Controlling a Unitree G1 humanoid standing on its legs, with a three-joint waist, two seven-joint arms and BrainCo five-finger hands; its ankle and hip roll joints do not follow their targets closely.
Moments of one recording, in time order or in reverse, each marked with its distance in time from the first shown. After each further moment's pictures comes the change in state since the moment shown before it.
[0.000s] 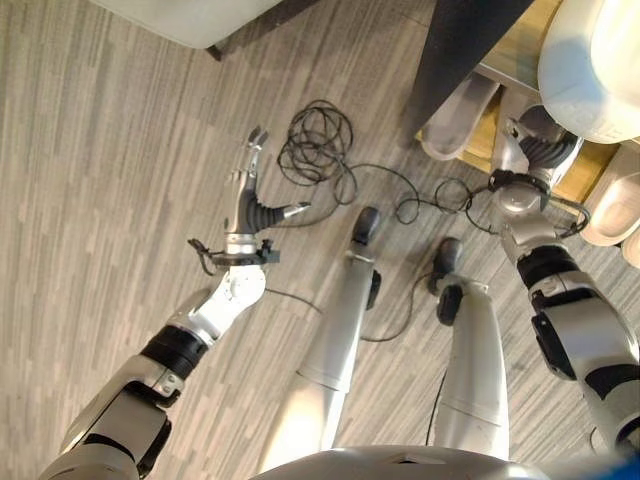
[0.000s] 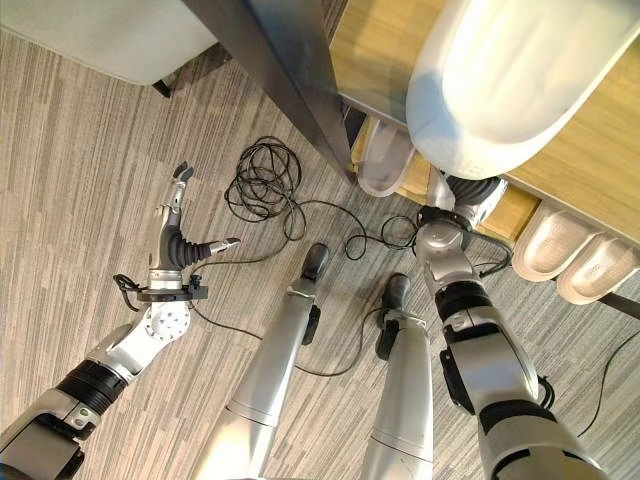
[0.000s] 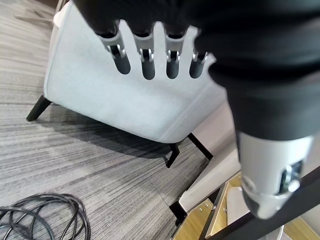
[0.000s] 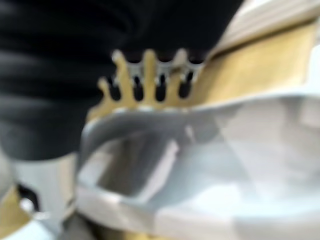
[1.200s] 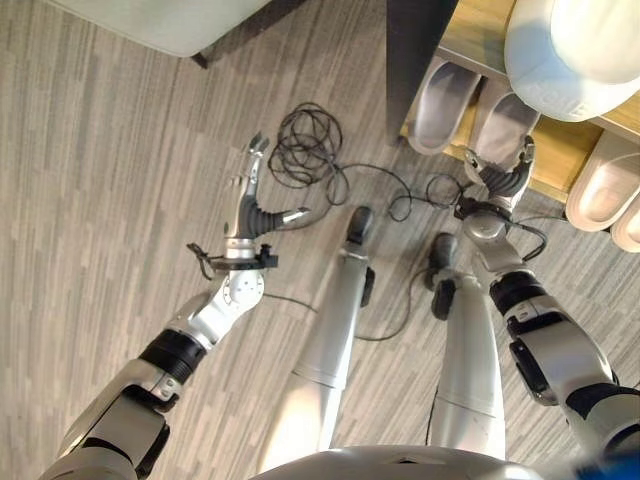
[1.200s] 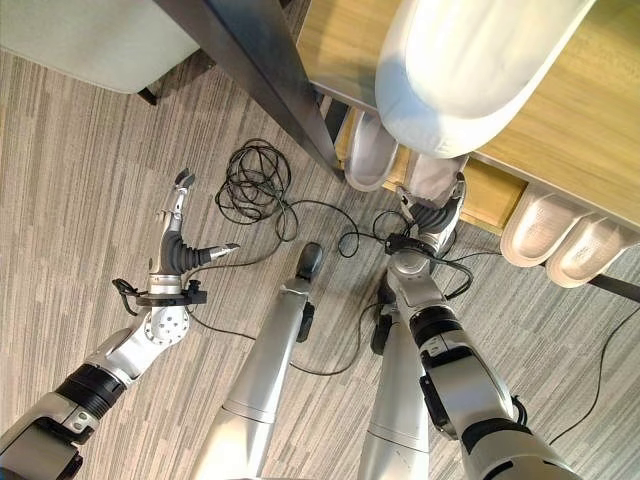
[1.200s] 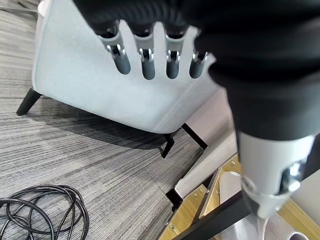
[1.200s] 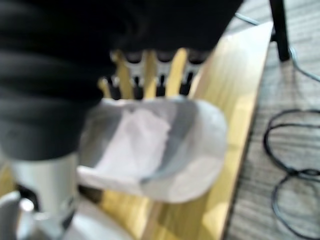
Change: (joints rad) left arm 0.015 0.003 -0.003 0.008 0.013 0.013 -0.001; right arm 0.052 0.115 0.059 -0.024 0.040 -0.051 0.052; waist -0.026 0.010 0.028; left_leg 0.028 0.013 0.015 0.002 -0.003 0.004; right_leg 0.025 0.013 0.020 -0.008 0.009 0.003
